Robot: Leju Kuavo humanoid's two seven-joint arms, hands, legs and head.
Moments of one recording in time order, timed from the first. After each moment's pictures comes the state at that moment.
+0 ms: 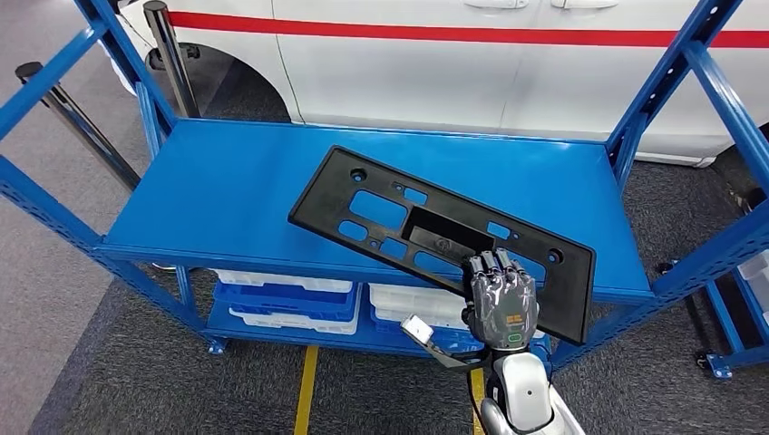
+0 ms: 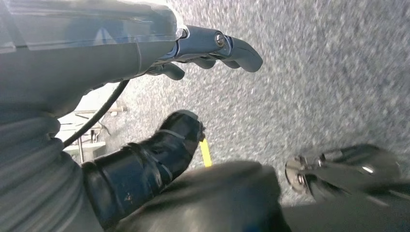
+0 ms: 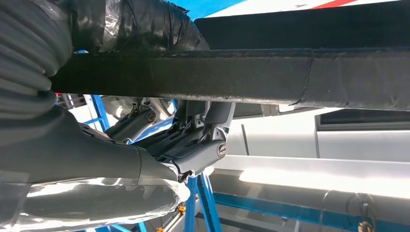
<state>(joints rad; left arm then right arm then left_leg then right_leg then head) -0.12 -0.18 0.40 -0.19 -0.72 0.18 0.33 -0.17 -0.02 0.38 -1.42 1.49 -0.69 0.16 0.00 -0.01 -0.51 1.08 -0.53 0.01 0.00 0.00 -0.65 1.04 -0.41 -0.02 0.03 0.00</state>
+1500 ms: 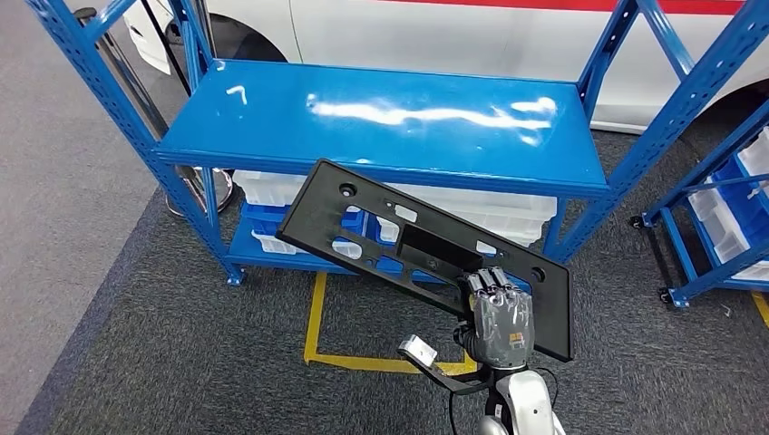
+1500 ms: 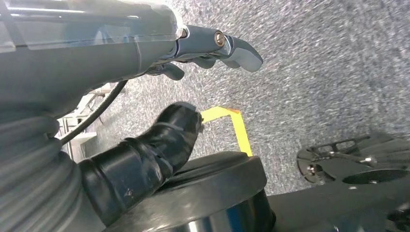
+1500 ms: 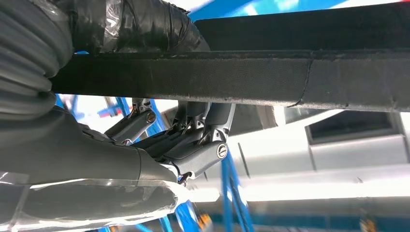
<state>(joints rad) -0.10 -0.20 0.41 -0.20 -0.73 0.18 0.29 -0.08 0.02 0.34 -1.46 1.18 -0.68 -0.07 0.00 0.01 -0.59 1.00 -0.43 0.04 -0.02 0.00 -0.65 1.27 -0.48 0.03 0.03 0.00</state>
